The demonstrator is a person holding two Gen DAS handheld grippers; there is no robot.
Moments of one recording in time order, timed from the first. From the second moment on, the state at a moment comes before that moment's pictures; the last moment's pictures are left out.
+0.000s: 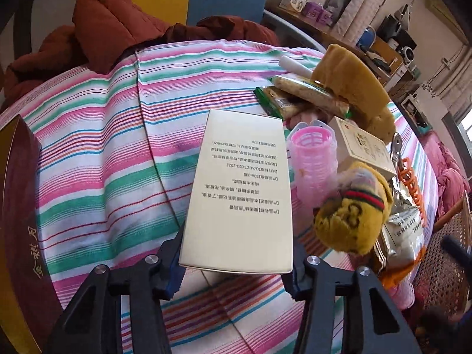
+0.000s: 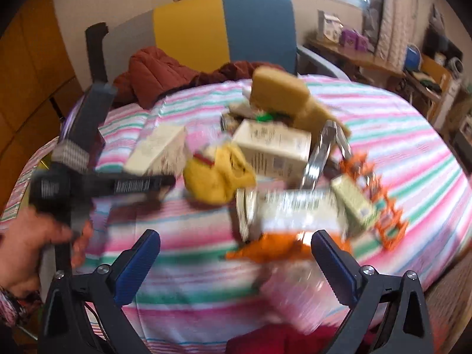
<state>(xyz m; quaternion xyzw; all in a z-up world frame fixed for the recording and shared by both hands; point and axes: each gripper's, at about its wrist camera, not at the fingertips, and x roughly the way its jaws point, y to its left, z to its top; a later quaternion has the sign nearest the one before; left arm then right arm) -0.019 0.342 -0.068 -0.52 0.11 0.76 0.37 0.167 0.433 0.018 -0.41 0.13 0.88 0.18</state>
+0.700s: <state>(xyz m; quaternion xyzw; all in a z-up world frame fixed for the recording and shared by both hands) 0.016 0.309 -0.040 -0.49 0.11 0.77 0.39 0.052 0.528 -0.007 -0.54 -0.10 0.83 0.04</state>
